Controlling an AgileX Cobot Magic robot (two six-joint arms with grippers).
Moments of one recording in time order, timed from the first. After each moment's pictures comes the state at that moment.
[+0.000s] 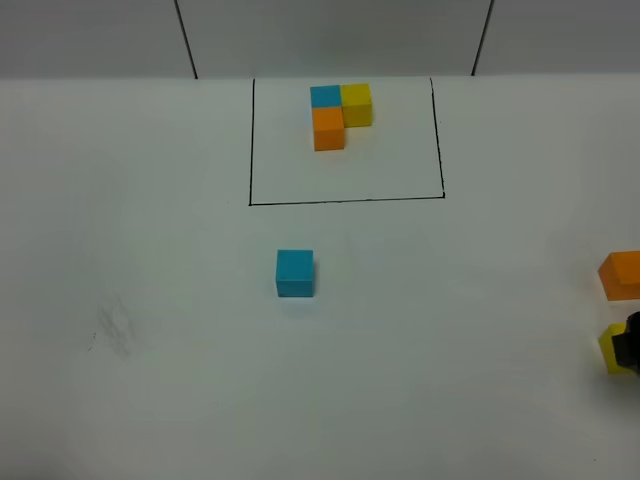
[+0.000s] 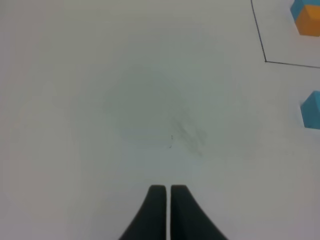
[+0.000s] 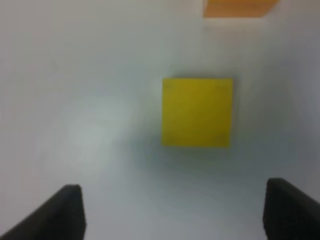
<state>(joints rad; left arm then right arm) 0.05 -0.01 -0.51 -0.05 1.06 -0.09 -0.07 1.19 -0.52 0.13 0.64 -0.18</state>
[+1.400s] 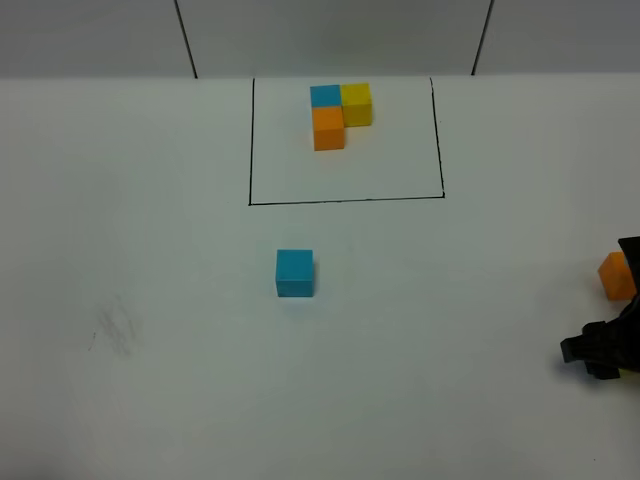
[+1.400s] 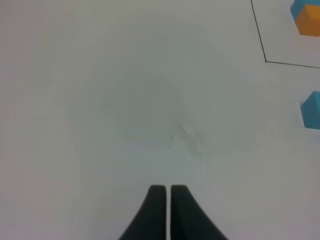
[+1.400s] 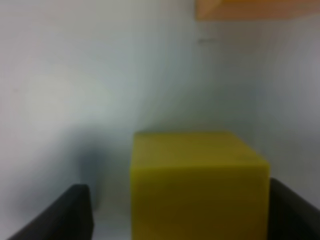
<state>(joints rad) 0.05 -0.01 -0.51 -0.05 1.06 -0.09 0.05 1.64 -0.52 -0.21 0.31 0.23</state>
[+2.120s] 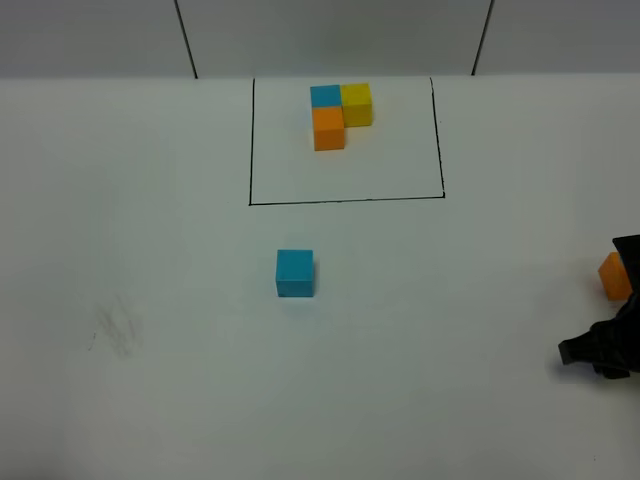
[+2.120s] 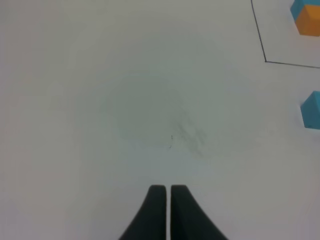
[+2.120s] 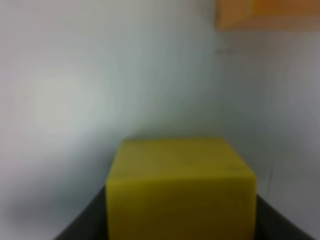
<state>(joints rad) 0.05 -0.01 -0.51 -0.05 1.06 -0.09 0.07 1.62 -0.53 -0.21 0.34 0.21</state>
